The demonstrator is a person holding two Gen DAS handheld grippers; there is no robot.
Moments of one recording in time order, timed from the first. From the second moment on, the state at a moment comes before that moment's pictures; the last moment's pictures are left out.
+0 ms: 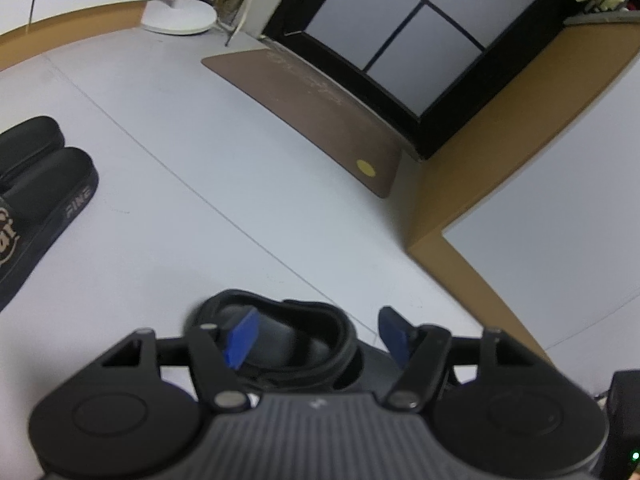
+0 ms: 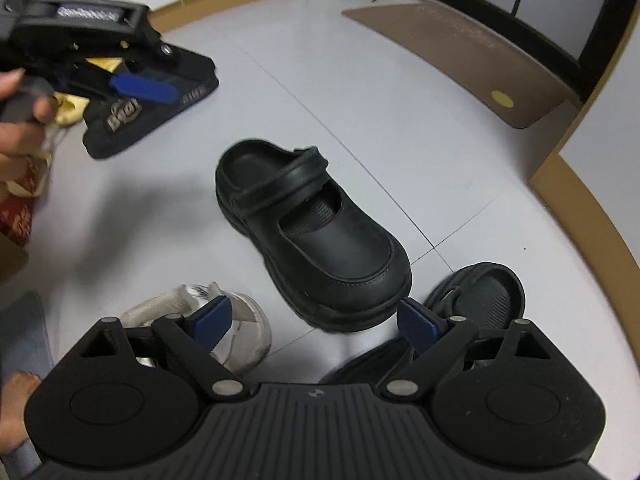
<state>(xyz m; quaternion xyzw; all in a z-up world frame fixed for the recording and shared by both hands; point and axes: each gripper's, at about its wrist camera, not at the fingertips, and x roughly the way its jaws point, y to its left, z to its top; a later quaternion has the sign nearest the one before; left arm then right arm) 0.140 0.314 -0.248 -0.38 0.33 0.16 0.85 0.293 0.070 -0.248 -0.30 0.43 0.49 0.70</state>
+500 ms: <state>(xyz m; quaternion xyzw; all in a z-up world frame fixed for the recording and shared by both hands) 0.141 0.311 -0.256 -0.35 0.35 0.21 0.85 0.316 0.125 -0.296 -0.36 0.43 0.47 0.68</state>
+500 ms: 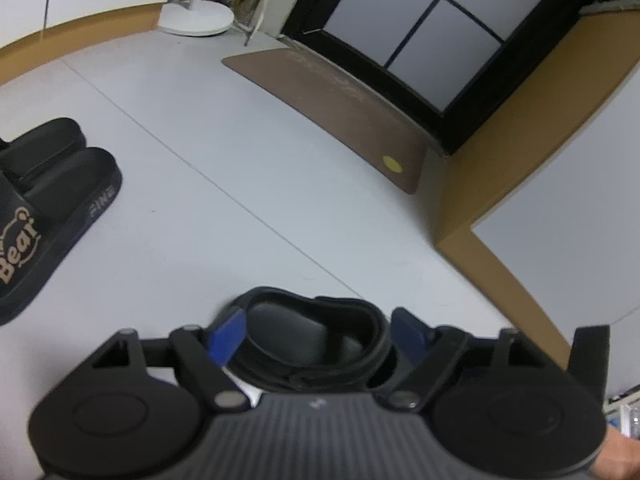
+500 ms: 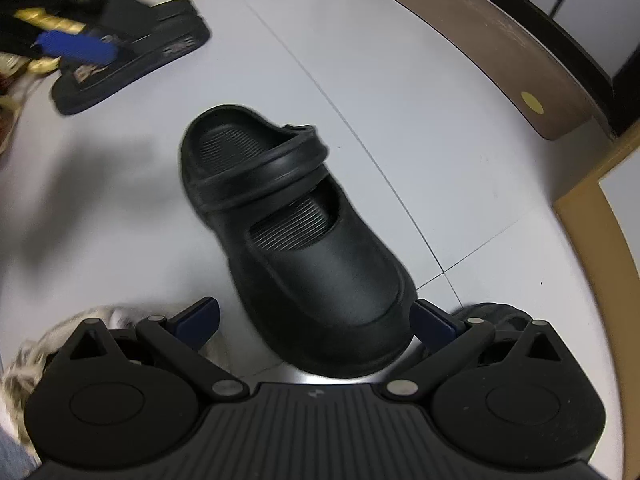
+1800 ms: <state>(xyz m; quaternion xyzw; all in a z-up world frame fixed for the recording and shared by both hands) 0.127 0.327 -0.275 -0.39 0.38 0.21 0.81 0.317 0.158 -0.305 -0.40 0.47 0.46 0.64</state>
